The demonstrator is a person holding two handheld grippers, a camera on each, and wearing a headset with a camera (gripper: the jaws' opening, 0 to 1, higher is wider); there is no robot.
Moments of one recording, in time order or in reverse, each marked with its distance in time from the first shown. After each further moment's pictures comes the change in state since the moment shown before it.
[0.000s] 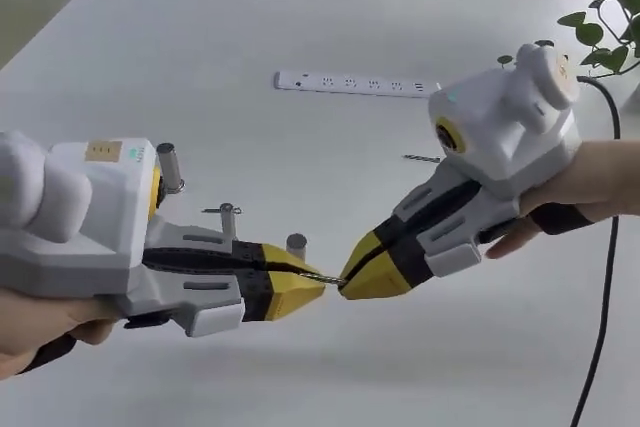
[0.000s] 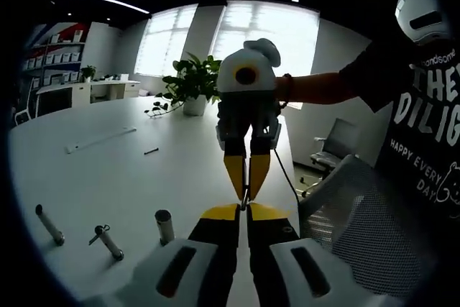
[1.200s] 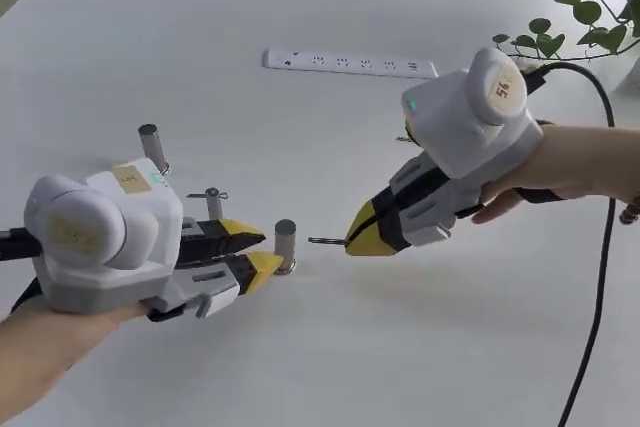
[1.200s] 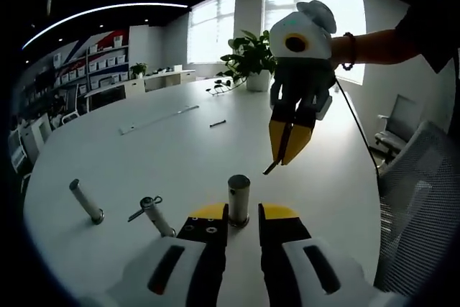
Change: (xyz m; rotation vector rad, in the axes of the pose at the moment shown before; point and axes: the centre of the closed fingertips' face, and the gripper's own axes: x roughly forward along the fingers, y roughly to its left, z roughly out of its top) left arm 0.010 0.086 -0.049 0.035 0.108 0.411; right arm -0.008 -0.076 -0.053 0.001 0.196 -0.243
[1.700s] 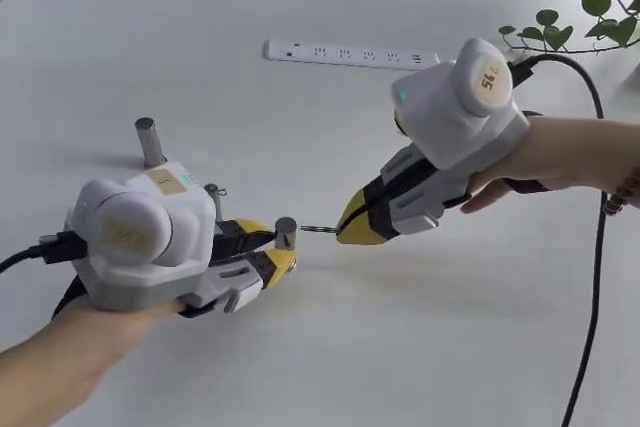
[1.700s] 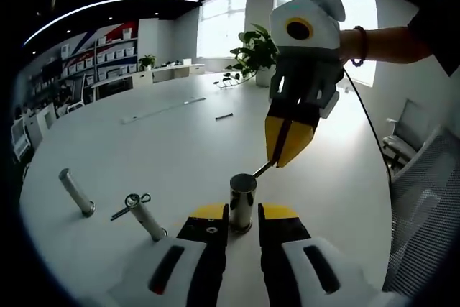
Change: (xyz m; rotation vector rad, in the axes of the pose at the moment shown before) left arm 0.020 0.003 -0.007 -0.051 0.020 0.035; right arm 0.007 -0.011 0.004 -0.011 -0.003 0.003
